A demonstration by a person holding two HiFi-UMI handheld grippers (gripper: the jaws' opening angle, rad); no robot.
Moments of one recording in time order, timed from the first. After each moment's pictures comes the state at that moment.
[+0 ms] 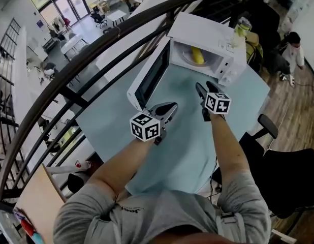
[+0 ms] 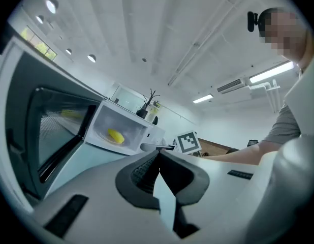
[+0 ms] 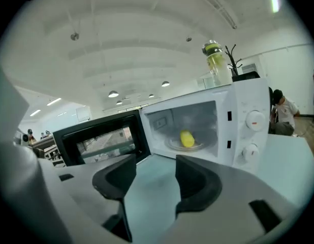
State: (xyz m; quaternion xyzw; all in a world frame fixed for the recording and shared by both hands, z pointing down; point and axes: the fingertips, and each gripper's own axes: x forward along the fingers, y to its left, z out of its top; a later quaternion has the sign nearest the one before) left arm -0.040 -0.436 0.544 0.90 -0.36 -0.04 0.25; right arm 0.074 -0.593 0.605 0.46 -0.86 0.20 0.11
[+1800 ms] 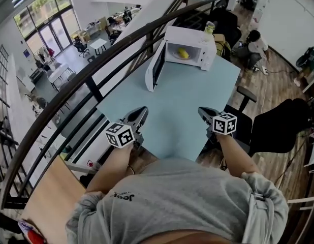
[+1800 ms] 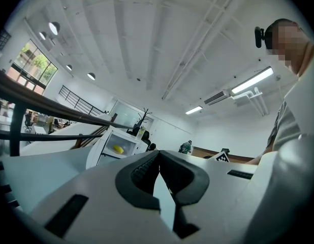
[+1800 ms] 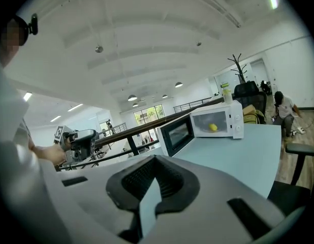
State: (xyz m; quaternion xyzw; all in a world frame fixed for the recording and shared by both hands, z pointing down) left arm -0.215 -0.129 0.406 0.90 -0.37 -0.09 0.20; right arm 0.041 -0.172 0.475 0.39 -0.89 0.22 0.10
